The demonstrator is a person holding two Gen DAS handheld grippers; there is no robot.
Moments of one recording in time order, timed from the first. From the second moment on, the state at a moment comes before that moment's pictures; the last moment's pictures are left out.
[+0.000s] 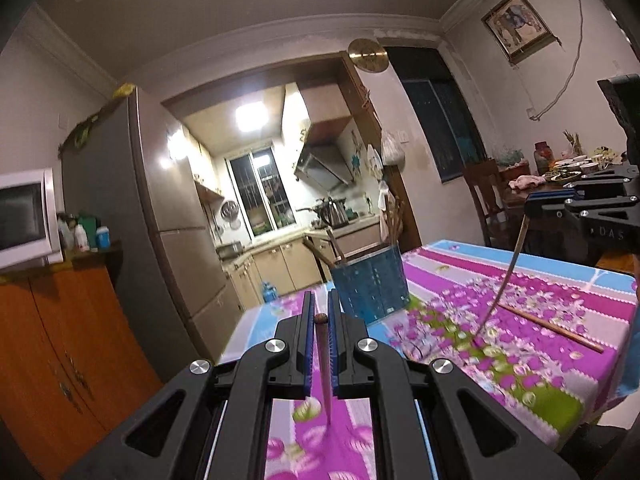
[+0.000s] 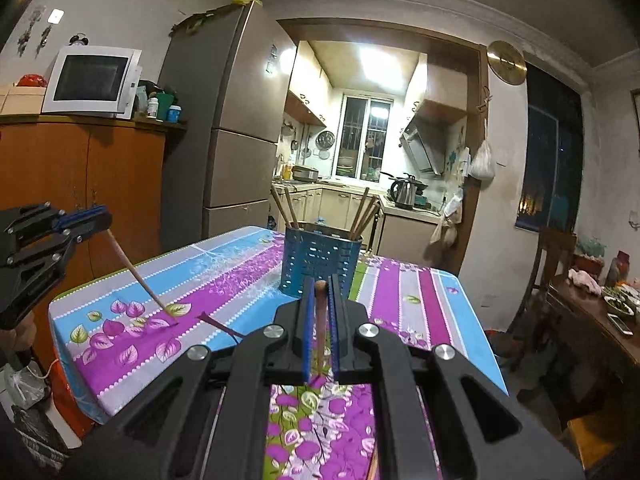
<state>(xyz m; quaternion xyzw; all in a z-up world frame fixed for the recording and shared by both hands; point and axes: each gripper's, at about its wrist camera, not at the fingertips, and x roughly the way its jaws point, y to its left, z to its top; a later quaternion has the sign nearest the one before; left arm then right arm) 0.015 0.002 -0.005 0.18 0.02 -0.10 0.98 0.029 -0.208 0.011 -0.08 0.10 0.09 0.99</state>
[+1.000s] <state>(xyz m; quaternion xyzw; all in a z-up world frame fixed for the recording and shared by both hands) 0.099 0.024 0.076 0.08 0.05 -0.18 0.98 0.100 -0.213 0.084 -0.04 0.12 0.15 0.98</state>
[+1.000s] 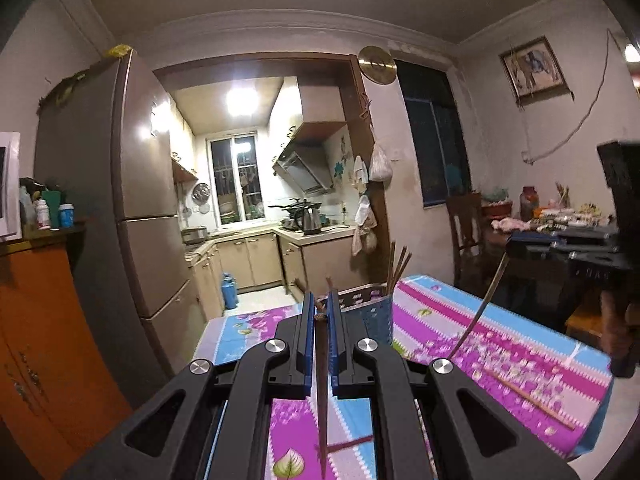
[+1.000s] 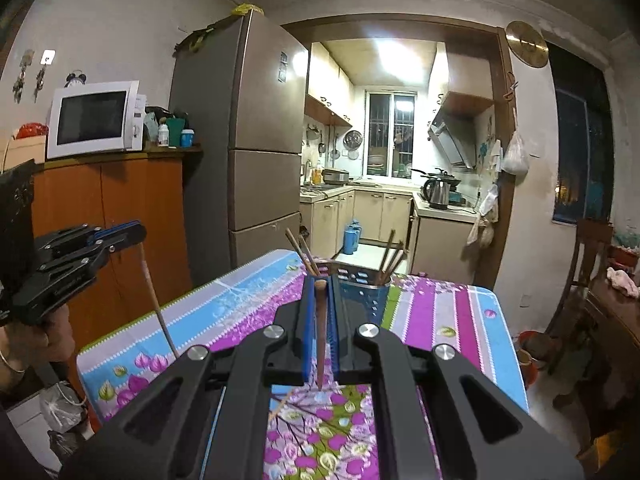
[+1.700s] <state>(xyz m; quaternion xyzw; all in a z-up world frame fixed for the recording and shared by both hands) 0.261 -0.055 0.218 0.02 0.01 -0.25 0.97 0.238 -0.221 0.196 -0.02 0.09 0.12 0.99</state>
